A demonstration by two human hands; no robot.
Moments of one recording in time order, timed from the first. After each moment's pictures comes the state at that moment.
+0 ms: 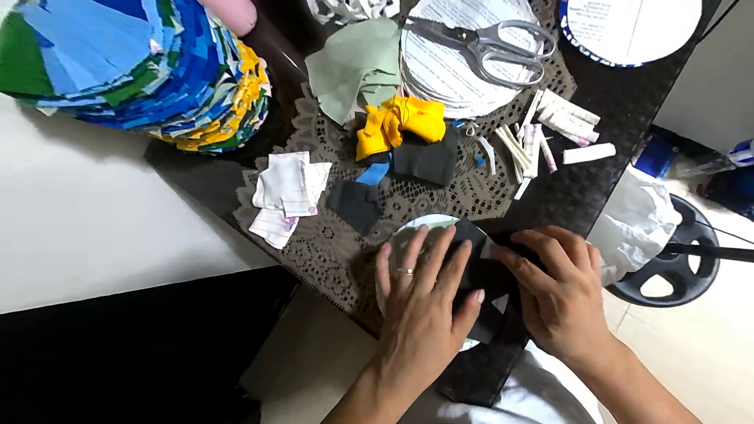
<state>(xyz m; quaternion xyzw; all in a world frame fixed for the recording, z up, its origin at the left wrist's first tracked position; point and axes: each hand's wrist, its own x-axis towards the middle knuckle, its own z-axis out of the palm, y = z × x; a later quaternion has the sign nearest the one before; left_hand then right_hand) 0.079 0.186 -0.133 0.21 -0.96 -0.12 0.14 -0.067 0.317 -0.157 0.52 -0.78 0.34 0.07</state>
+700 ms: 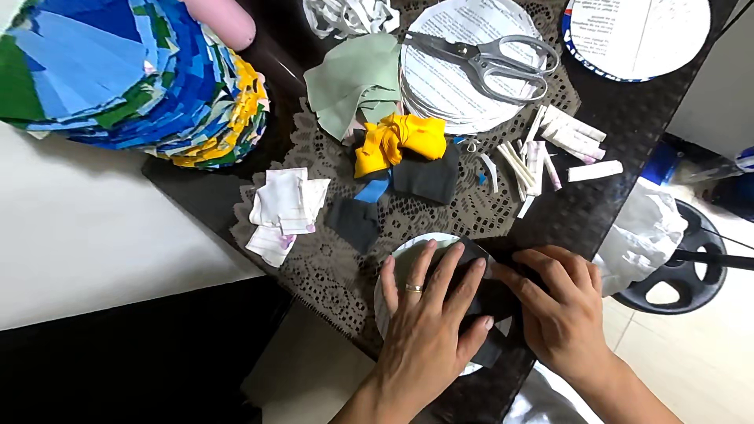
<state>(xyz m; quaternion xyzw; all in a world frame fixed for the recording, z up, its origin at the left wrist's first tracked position) 0.077 0.179 -0.140 0.17 -0.97 -0.09 0.12 -0.069 0.315 -0.168 0.52 -0.78 0.35 0.09</state>
